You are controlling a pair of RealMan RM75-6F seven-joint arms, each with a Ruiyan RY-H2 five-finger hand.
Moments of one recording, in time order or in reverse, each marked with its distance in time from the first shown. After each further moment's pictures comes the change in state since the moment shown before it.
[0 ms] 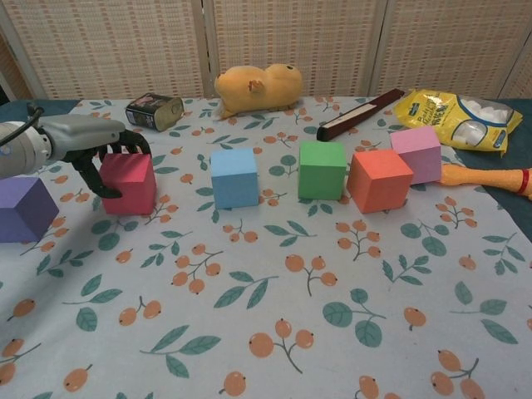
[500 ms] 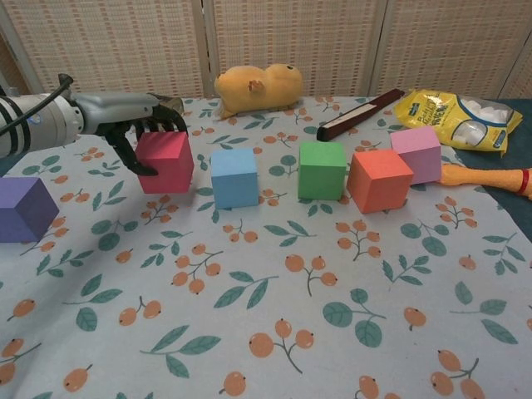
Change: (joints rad) left arm -0.069 -0.011 -0.054 0.049 0.146 -0.077 -0.199; right arm -0.011 0.007 0.000 -0.027 0.006 0.014 -0.025
